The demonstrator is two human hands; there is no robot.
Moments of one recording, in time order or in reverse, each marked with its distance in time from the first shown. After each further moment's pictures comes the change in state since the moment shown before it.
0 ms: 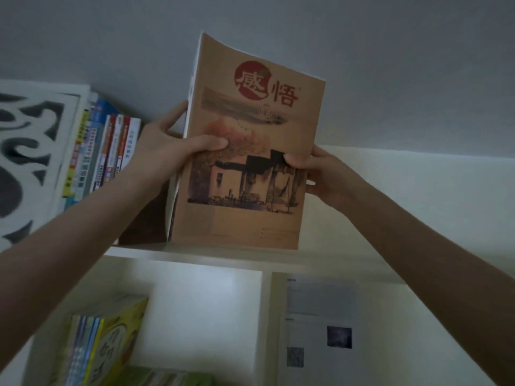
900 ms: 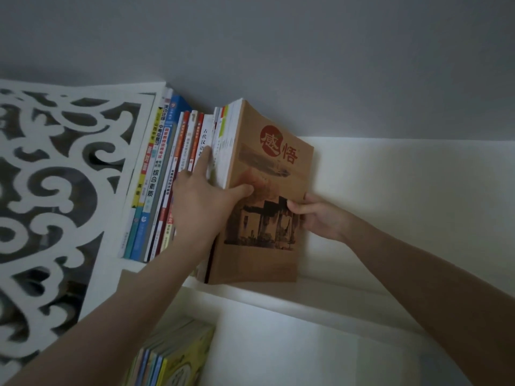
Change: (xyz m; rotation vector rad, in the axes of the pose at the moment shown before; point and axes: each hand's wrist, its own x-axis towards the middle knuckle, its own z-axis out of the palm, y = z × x) left_hand 0.058 -0.148 -0.048 0.598 0.411 -0.016; right_hand 0.185 0.159 0.116 0.302 -0.520 0.121
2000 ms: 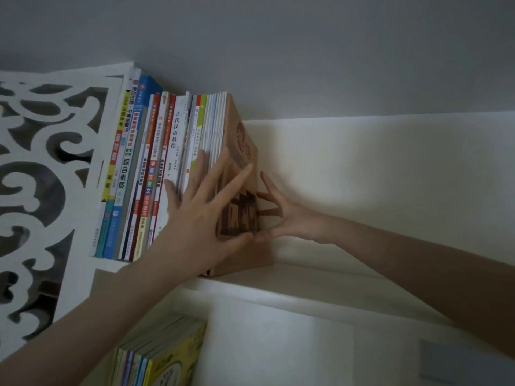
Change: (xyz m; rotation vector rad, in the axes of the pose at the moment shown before) left_hand -0.028 -0.029 0.005 0.407 -0.299 0.696; right_hand -0.015 0.021 0.026 -0.651 -0.068 -0.060
